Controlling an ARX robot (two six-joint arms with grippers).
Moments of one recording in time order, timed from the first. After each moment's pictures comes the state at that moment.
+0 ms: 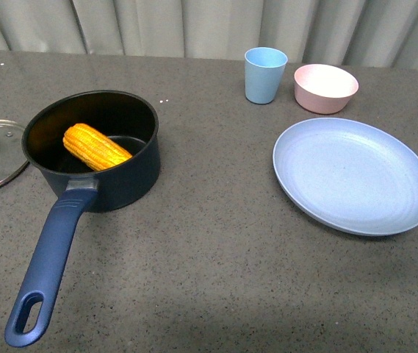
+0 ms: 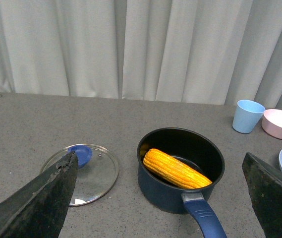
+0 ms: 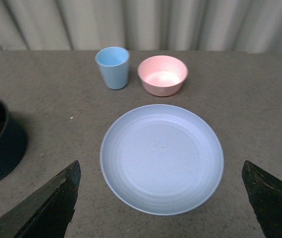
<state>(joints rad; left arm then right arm) 0.00 0.00 0.02 0.00 0.00 0.00 0.44 0.95 0.39 0.18 0.35 0.17</state>
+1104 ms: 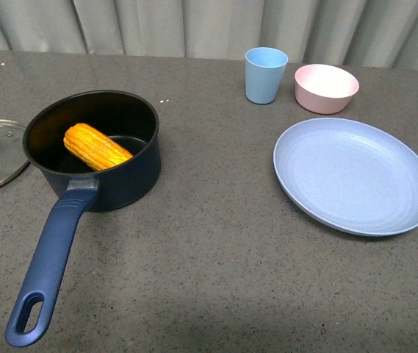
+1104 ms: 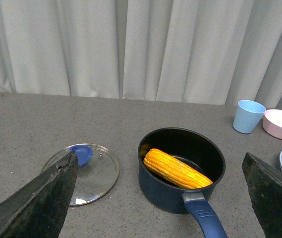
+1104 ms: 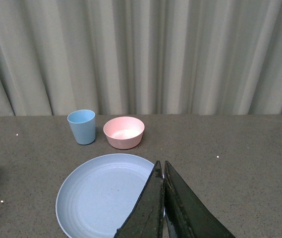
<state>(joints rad) 0.00 0.00 0.02 0.00 0.00 0.00 0.00 0.26 0.01 0.26 0.00 0.00</state>
